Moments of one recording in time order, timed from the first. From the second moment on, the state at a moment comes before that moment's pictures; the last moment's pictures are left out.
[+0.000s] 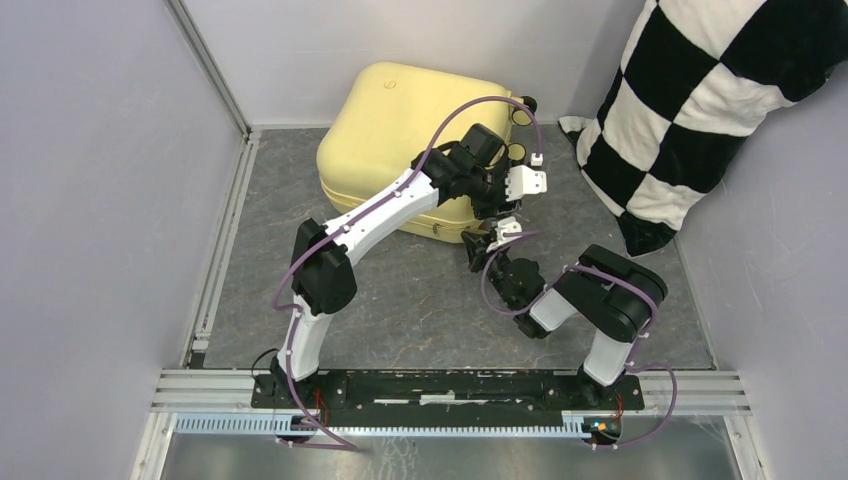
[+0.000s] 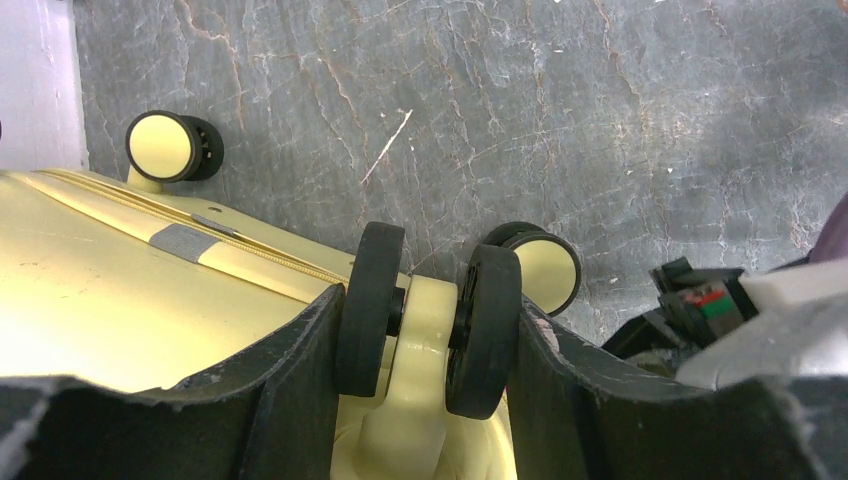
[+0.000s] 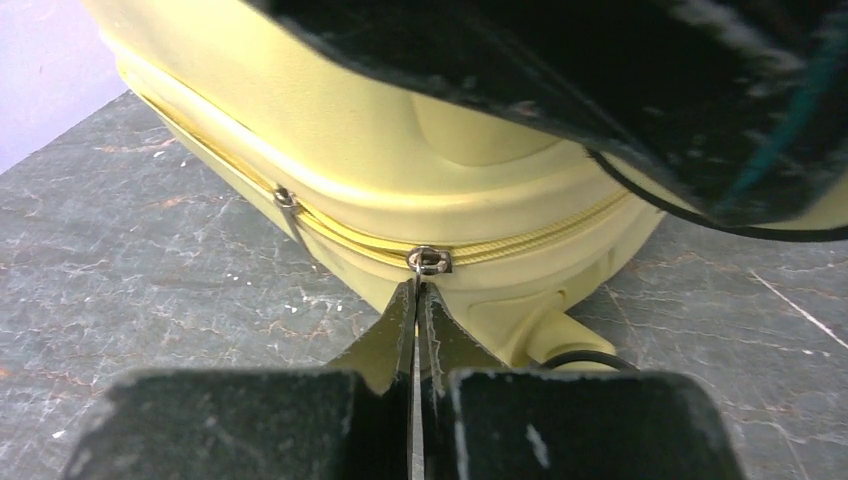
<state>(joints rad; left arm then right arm) -0.82 2.10 2.07 -0.74 0.32 0.73 0.77 1.76 0.34 1.49 0.28 0.15</state>
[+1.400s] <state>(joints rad) -0.83 1.68 1.56 -0.84 0.46 0.76 0.57 0.99 0.01 1.05 0.36 0.35</state>
